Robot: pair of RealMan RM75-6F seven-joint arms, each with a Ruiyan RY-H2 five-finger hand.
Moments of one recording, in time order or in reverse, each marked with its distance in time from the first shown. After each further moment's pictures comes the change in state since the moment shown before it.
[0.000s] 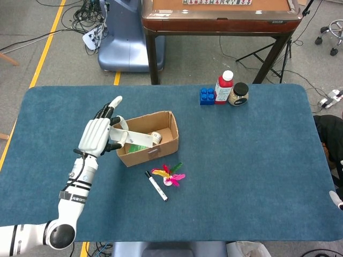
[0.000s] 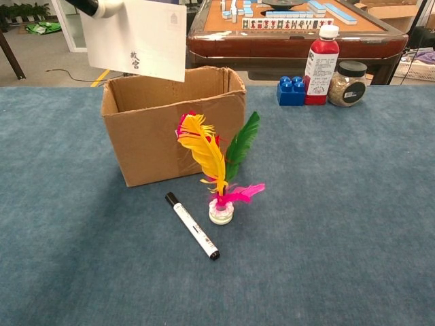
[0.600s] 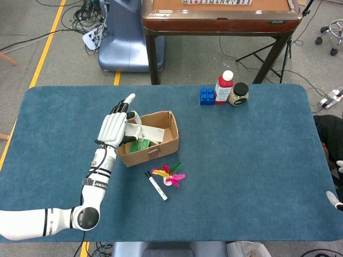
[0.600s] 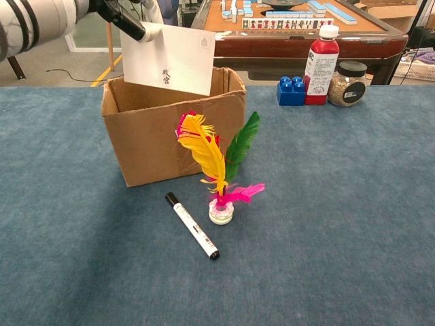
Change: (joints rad) left arm -0.145 -0.166 -0.005 0.237 -0.119 -0.019 0.024; right arm 0.007 -0.004 -0.006 0.000 -0.010 -0.012 -0.011
